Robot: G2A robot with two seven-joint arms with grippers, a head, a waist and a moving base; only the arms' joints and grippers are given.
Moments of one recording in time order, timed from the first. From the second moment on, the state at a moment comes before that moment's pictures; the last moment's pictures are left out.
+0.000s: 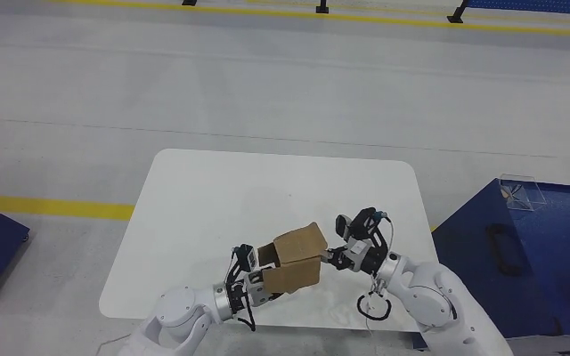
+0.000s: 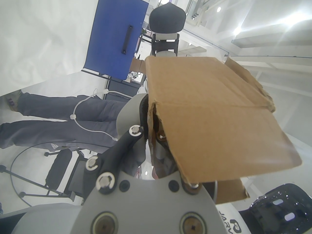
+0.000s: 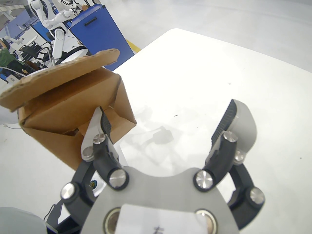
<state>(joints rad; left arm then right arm) 1.31 -1.18 -1.06 -1.66 -0.62 0.13 -0.75 -1.37 -1.03 1.29 -1.83 -0.70 -0.44 0.43</state>
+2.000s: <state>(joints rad) 1.26 -1.19 -1.04 -1.61 -0.69 0.18 -0.78 -1.54 -1.02 1.68 -1.76 -0.40 -0.50 0.08</state>
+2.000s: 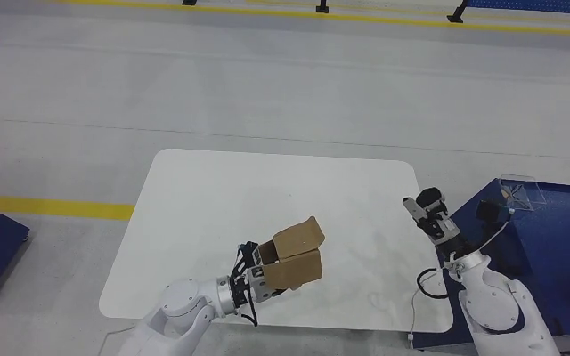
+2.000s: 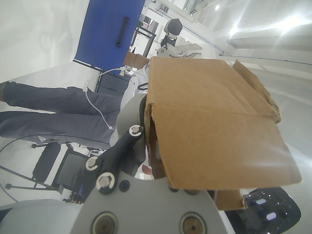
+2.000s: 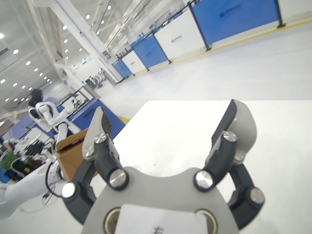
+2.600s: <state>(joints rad) 1.30 -1.19 -1.07 -1.79 -0.68 0.39 -0.57 -1.55 -1.02 1.68 -1.77 -0.42 -0.50 0.08</state>
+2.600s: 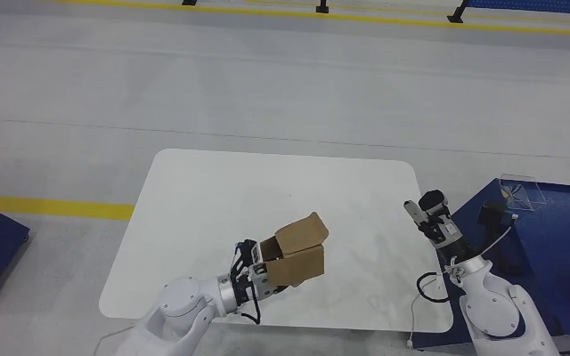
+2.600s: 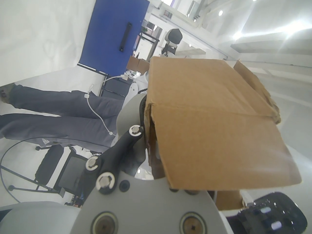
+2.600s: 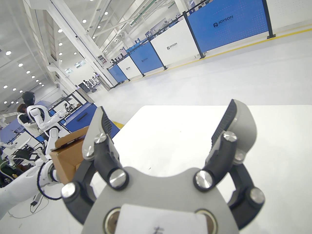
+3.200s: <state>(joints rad) 1.18 -1.37 -0.85 -1.84 -1.60 0.44 1.18 -1.55 -1.02 1.68 -1.77 -0.42 -0.50 0.08</state>
